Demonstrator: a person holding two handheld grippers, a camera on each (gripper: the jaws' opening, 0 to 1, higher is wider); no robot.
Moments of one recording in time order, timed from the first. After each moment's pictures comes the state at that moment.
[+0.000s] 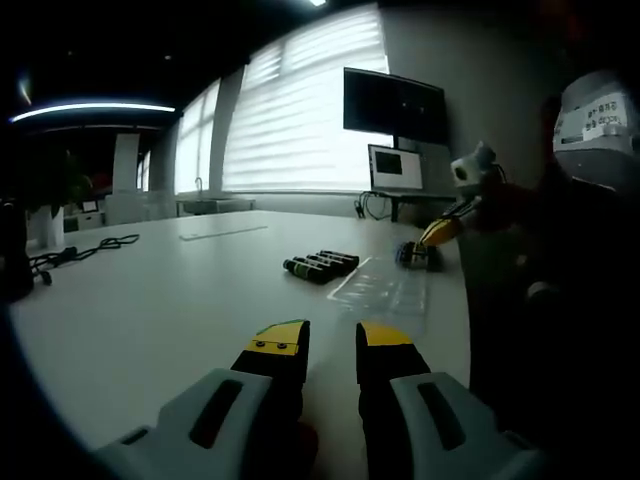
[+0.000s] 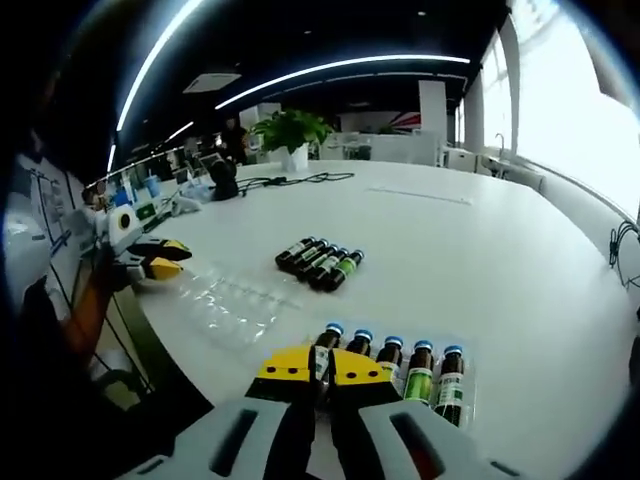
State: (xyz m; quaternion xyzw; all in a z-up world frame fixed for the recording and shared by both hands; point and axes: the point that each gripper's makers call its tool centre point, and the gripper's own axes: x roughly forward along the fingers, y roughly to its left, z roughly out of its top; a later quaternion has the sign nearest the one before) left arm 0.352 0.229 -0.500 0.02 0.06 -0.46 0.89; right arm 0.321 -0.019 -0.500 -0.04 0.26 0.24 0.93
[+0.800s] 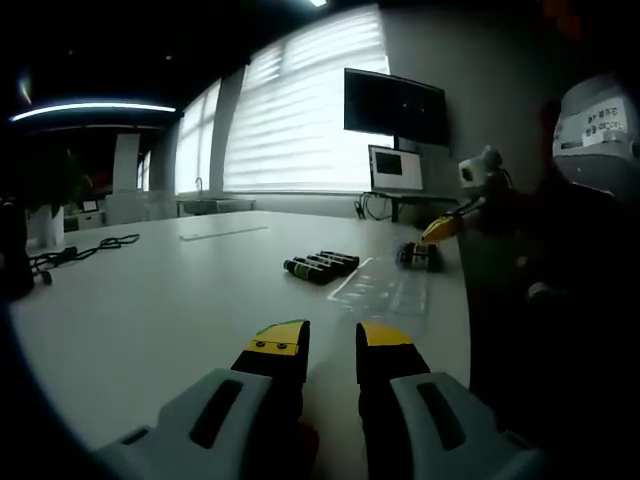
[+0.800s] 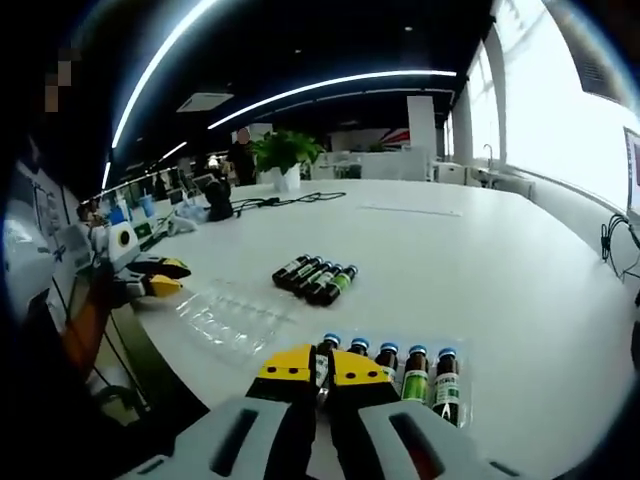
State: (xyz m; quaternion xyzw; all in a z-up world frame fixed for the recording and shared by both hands) left arm 0.352 0.228 -0.500 0.02 0.06 -0.46 0.89; right arm 0.321 -0.024 -0.487 -0.01 0.22 0.22 0.95
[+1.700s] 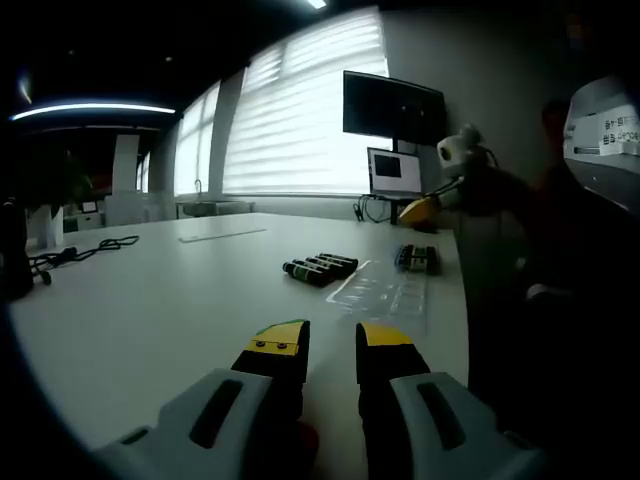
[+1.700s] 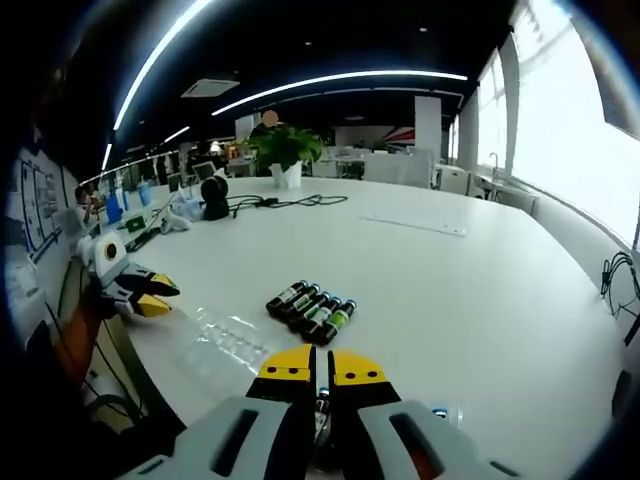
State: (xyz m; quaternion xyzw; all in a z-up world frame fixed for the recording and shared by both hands) left arm 0.351 0.229 -0.498 0.02 0.05 -0.46 0.89; right arm 0.362 -0.006 -0.455 -0.05 0.23 0.22 0.95
